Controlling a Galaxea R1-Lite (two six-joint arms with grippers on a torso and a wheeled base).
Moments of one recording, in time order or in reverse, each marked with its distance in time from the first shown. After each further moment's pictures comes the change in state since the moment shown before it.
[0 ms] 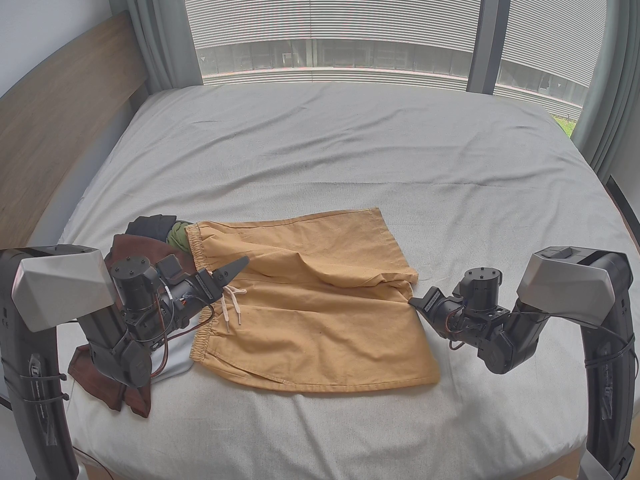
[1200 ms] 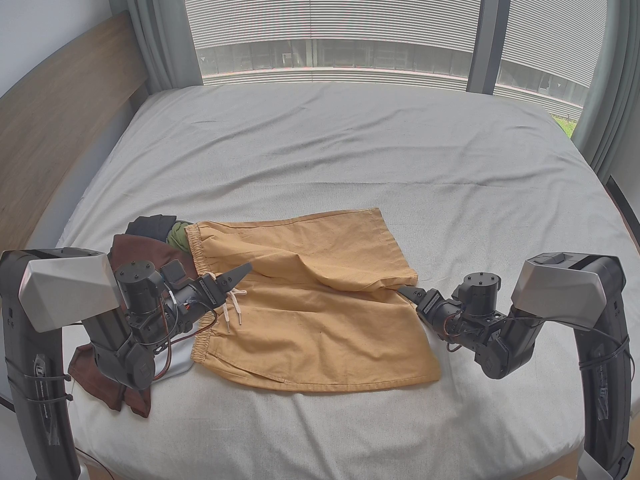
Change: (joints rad) left arm -0.006 0.027 -0.003 0.000 0.002 0.013; right arm 0.003 0.041 0.000 -0.072 -0.001 0.026
